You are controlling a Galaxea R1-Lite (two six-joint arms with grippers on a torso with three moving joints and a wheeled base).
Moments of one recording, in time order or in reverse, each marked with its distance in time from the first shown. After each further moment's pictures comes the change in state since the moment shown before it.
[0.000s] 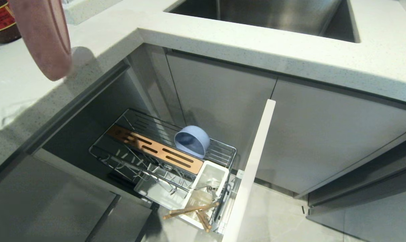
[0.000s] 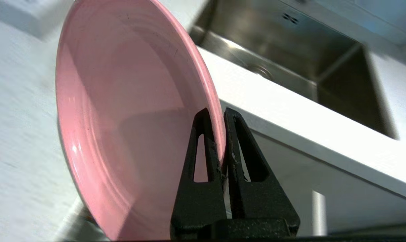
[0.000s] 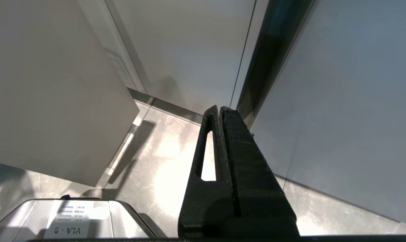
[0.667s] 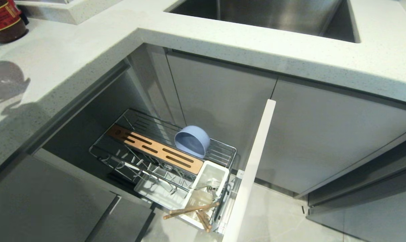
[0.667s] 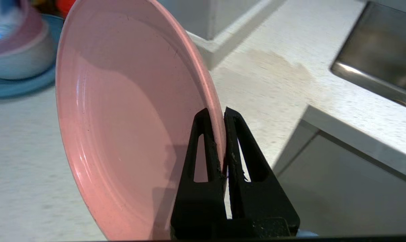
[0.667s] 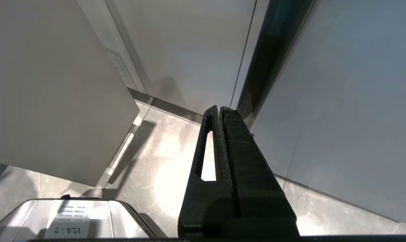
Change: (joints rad) left arm 0.527 -0.091 0.084 0.004 -0.109 0.067; right arm 0.000 0.000 0.000 0.000 0.000 0.000
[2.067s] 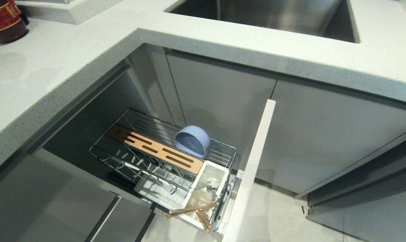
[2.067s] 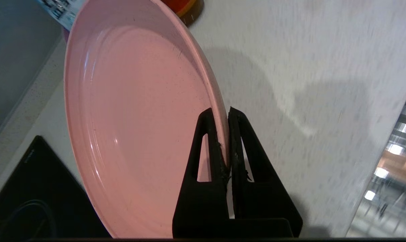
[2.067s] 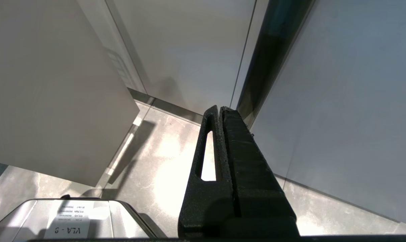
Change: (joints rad) left arm 0.362 -0.095 0.083 0.247 -0.195 0.377; right arm 0.000 0.000 0.000 0.000 0.000 0.000
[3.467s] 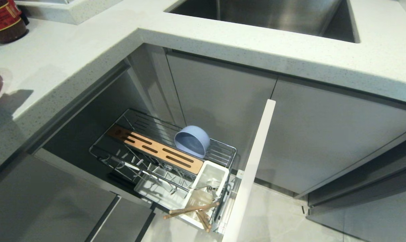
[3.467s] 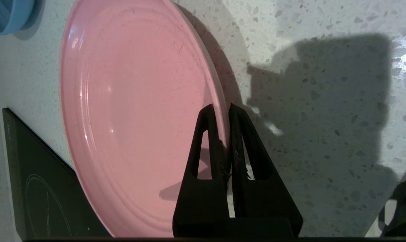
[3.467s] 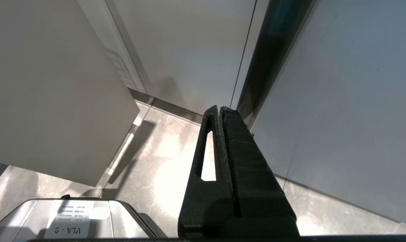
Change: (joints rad) left arm -0.008 0.212 -0.125 0.387 0.083 0.053; right arm 0.000 0.000 0.000 0.000 0.000 0.000
